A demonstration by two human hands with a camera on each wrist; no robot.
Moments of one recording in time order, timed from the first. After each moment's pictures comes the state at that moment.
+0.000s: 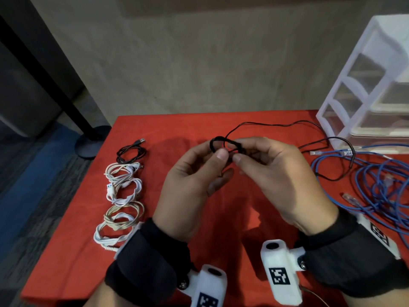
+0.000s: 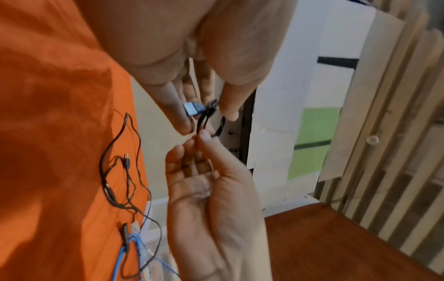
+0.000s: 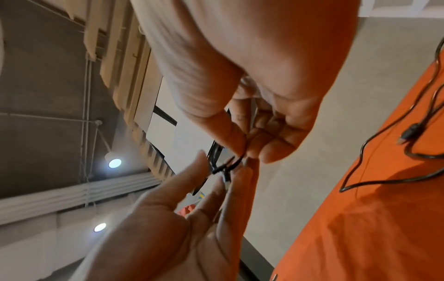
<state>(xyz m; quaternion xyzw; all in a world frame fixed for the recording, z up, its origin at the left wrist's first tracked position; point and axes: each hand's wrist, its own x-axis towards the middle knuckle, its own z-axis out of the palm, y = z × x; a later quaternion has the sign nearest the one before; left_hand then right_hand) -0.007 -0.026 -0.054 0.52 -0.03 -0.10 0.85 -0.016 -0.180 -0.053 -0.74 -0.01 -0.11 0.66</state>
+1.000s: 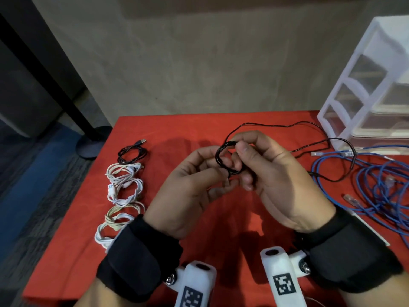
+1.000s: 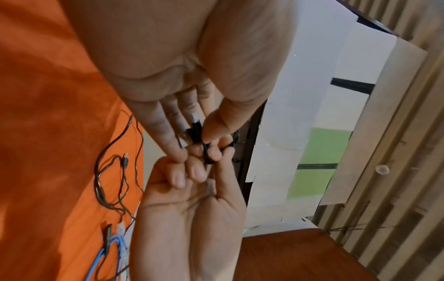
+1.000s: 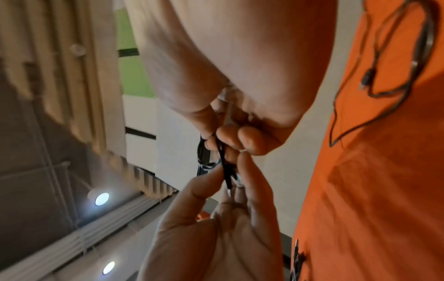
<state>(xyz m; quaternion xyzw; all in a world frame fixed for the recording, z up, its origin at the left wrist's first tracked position) -0.001 -0.011 -0.052 0.50 -0.10 -0.21 0.83 -0.020 -0.173 -0.042 -0.59 -0.02 -0.02 0.80</state>
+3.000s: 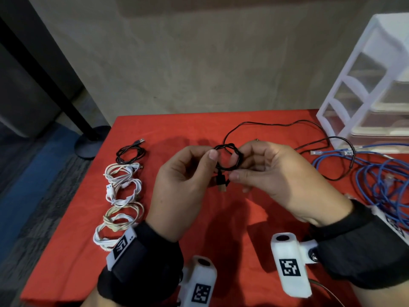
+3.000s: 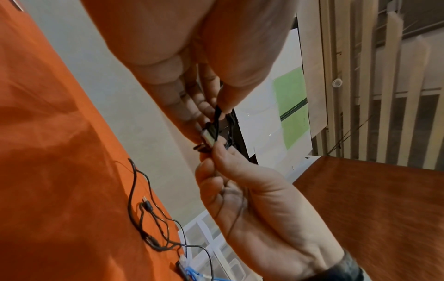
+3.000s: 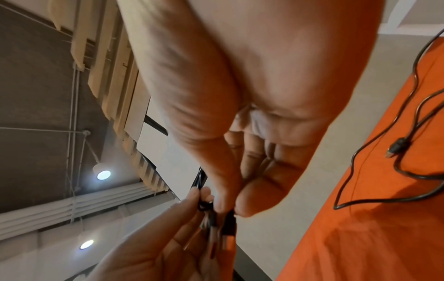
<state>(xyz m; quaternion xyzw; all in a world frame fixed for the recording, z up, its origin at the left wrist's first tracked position) -0.007 -0.018 -0.051 0.66 -0.10 0.04 0.74 -0.016 -0.192 -0.043 -0.74 -0.04 0.03 0.68</state>
